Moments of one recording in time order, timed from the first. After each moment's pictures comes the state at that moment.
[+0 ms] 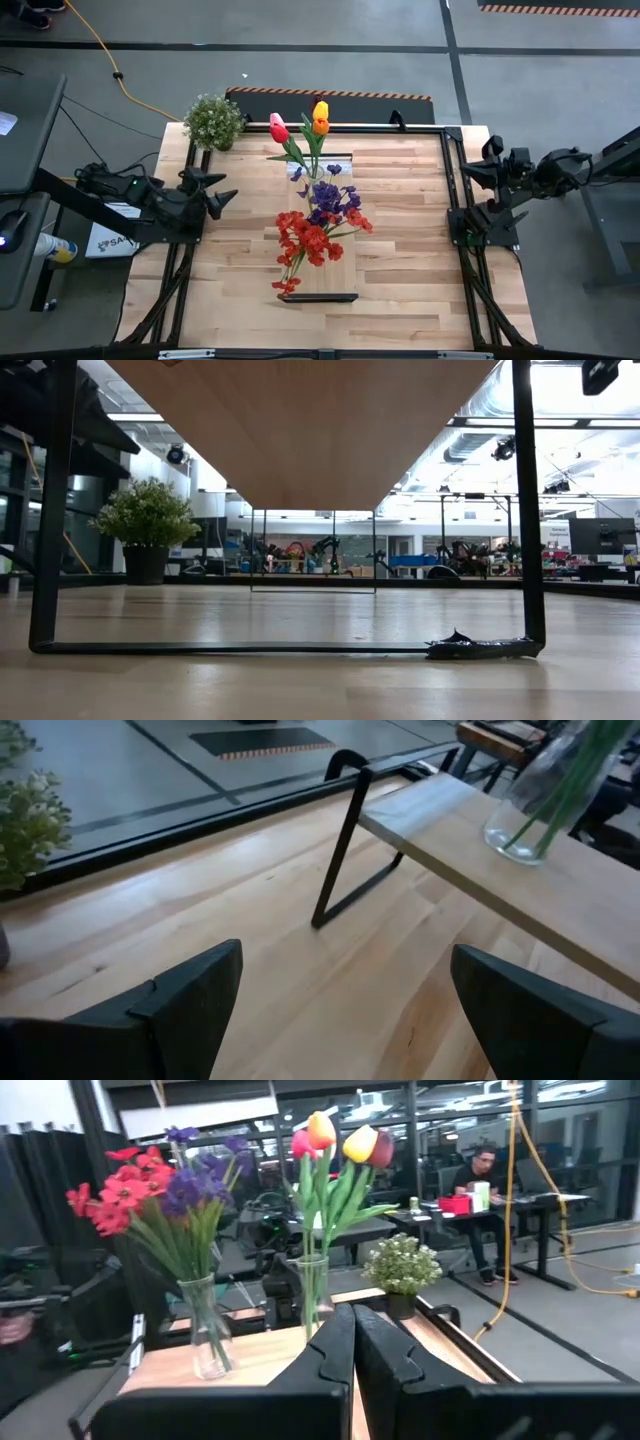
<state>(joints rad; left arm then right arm) -0.36 0.18 0.41 -0.79 -0.87 -0.74 0.45 0.01 0.74 -0.62 0.60 0.08</state>
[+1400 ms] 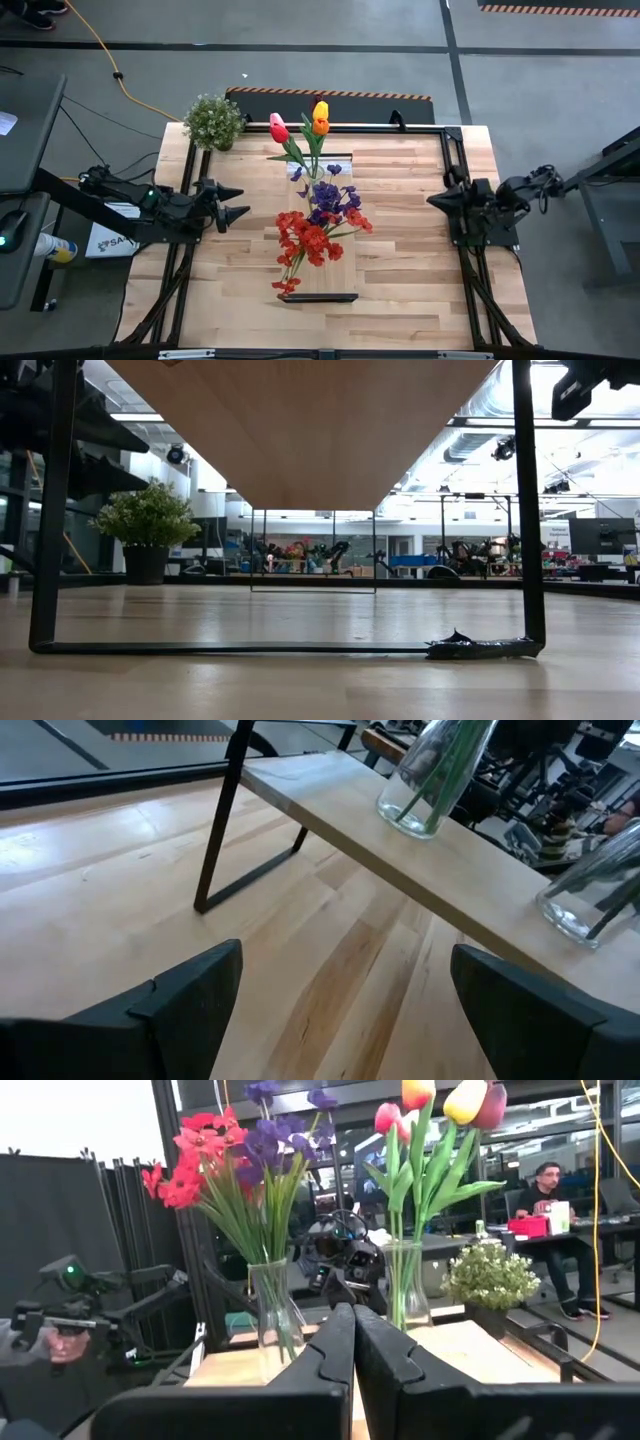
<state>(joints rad) -0.36 0.13 0.21 -0.40 -0.68 -0.65 0.45 0.01 0.29 -0.04 0.44 0.05</state>
